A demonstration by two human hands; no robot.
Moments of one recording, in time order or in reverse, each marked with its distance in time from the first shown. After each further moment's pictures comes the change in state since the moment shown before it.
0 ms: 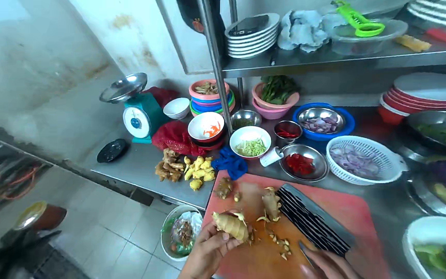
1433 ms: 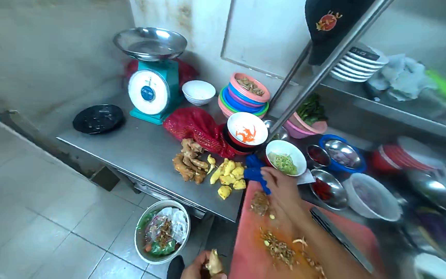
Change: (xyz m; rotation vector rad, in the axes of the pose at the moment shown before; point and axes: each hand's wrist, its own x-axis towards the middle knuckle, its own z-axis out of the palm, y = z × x) left_hand -0.089 0.083 -0.129 0.734 0.292 -0.333; right_hand 0.236 -0.103 0.188 -0.358 -0.259 0.060
